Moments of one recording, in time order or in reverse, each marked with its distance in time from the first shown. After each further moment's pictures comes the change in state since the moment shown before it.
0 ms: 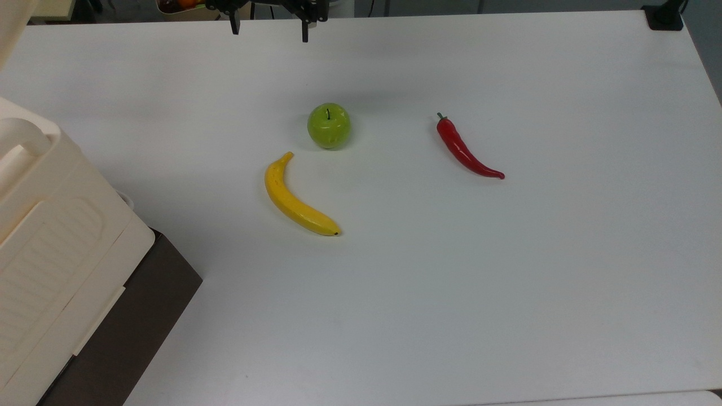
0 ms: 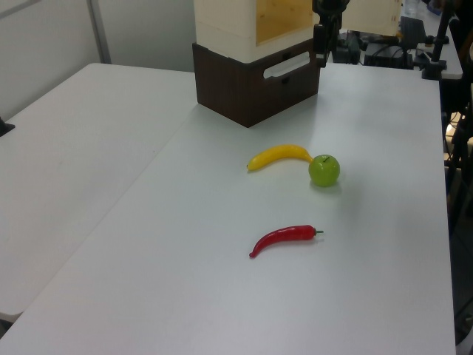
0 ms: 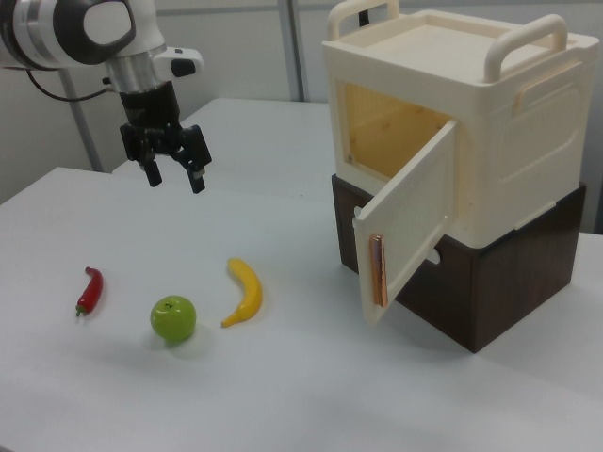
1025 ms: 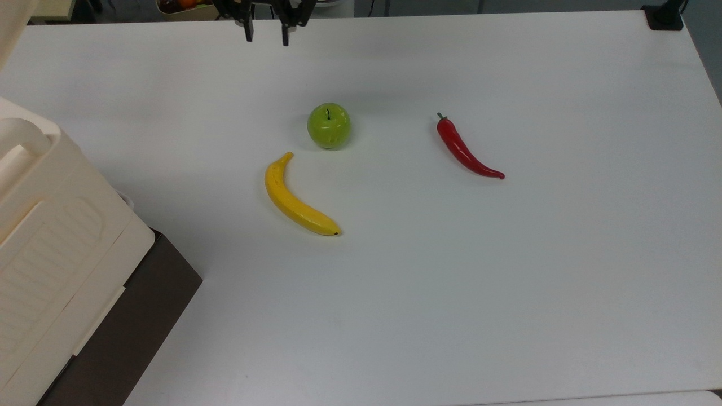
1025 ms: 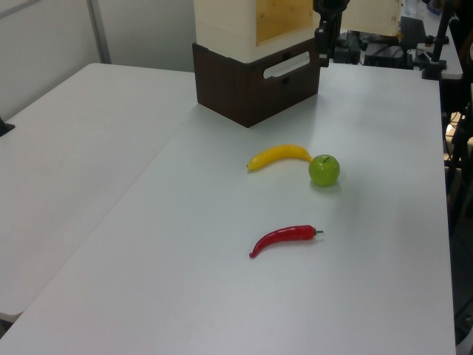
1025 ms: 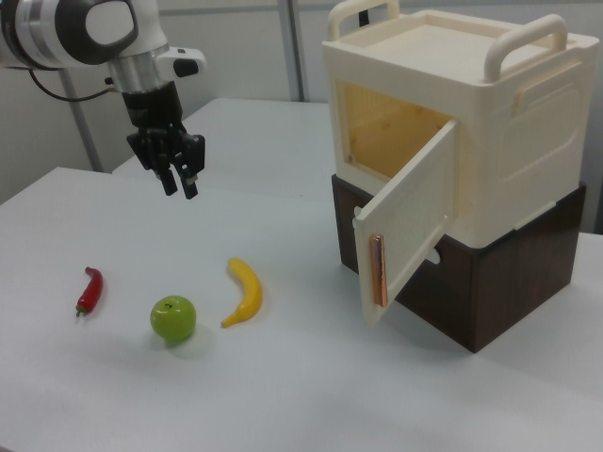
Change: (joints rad) arm -0.008 -0.001 -0.001 0.000 0.000 0.000 -0.007
